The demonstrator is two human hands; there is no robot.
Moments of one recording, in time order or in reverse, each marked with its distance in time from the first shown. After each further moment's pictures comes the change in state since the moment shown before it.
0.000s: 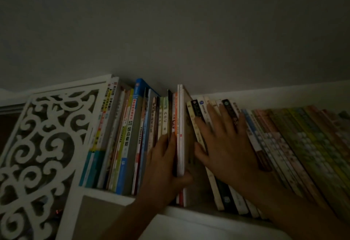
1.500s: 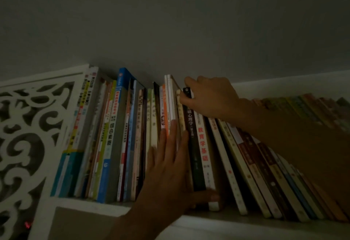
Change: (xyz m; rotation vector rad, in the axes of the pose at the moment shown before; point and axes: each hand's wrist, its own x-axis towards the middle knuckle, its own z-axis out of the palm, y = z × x) left_hand -0.002 0.021 0.003 0.172 -0.186 0.081; right_hand 0.096 0.024 -0.013 0.020 0.073 -0.089
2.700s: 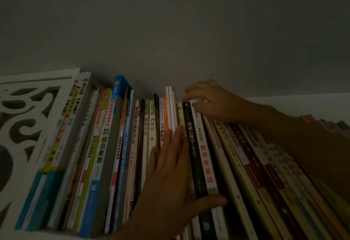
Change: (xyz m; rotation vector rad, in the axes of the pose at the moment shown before) left_hand 0.022 -0.014 -0.002 -0.139 0.153 0.197; right_hand 0.014 0.015 -0.018 0.309 -0.243 -0.092
